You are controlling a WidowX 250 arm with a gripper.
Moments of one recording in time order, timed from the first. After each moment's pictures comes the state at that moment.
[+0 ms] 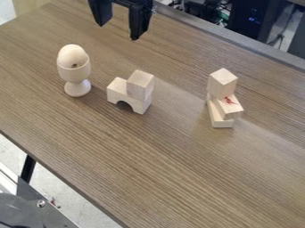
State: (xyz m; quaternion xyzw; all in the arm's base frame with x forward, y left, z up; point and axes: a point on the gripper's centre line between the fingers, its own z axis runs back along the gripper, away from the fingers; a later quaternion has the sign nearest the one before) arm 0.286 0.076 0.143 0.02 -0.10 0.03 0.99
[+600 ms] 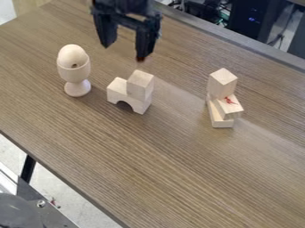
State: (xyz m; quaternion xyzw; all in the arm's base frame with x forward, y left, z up) arm 0.274 0.052 0.116 0.01 -0.06 0.03 1.00
